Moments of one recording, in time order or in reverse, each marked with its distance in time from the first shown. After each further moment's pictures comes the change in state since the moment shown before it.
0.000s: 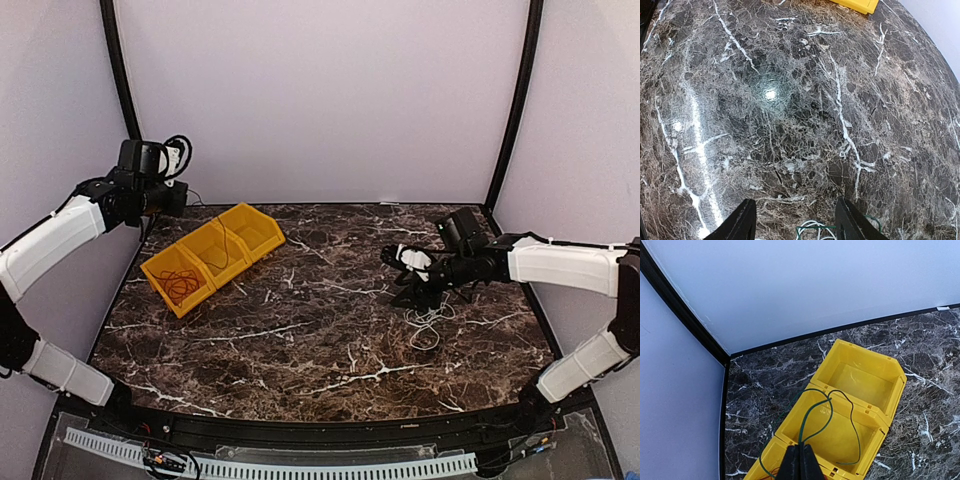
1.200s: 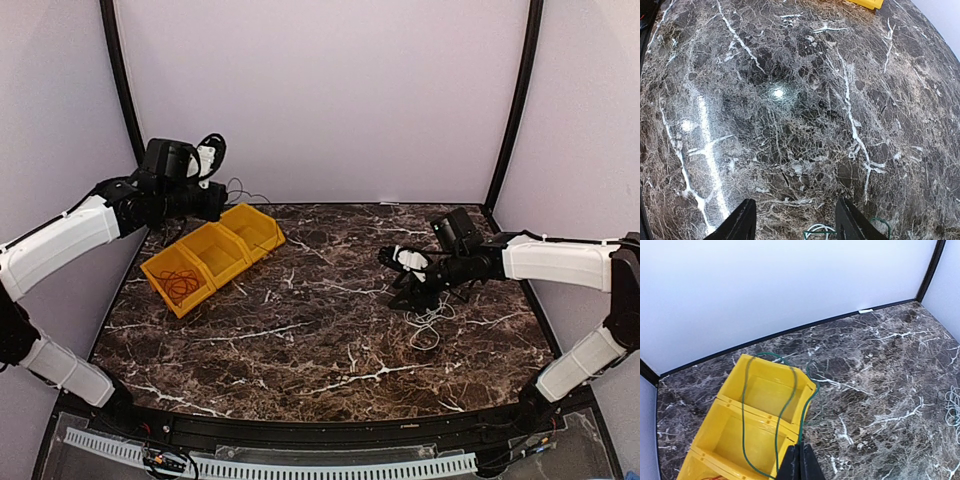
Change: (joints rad) left arm -0.233 0.049 0.019 0.036 0.161 -0.153; right arm 0.001 0.038 0.021 -0.015 -0.026 0.019
